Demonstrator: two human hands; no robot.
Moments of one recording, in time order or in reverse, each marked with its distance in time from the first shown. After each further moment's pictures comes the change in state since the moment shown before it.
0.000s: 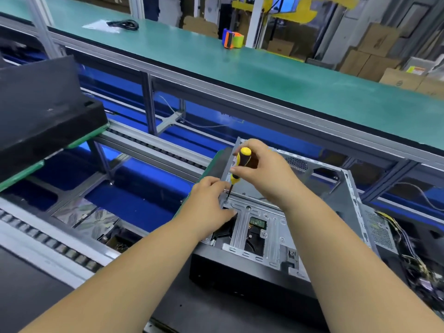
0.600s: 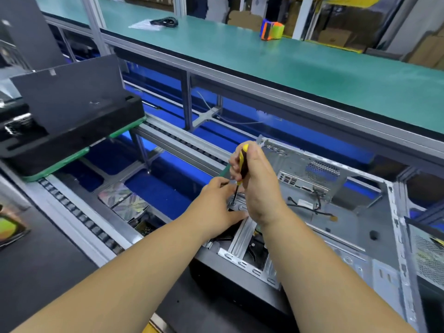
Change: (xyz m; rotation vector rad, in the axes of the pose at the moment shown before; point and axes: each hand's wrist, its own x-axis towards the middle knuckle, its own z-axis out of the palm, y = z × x) left_hand 0.005 0.008 0.012 0.065 -0.014 -0.090; right_hand 0.013 0.021 0.051 1.037 -0.068 -0.041
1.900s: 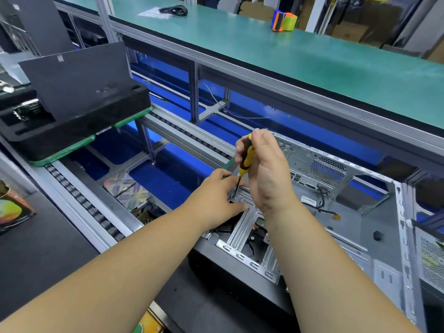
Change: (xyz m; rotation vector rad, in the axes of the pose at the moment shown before) left_hand 0.000 0.000 0.000 0.011 0.011 -0.031; right_hand 0.007 -0.005 -0.008 0.140 0.004 0.001
